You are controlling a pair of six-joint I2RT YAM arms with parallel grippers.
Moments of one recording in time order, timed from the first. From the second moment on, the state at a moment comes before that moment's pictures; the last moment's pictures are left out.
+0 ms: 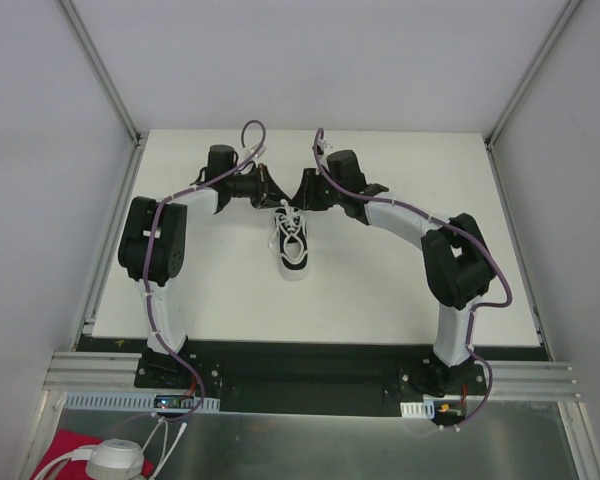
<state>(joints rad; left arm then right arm) -0.21 2.00 1.27 0.15 1.02 -0.78 0.59 1.93 1.40 -0.05 -0.29 0.48</state>
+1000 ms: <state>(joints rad) -0.21 2.00 1.27 0.15 1.02 -0.78 0.58 1.67 0.99 0.17 -0.20 0.53</state>
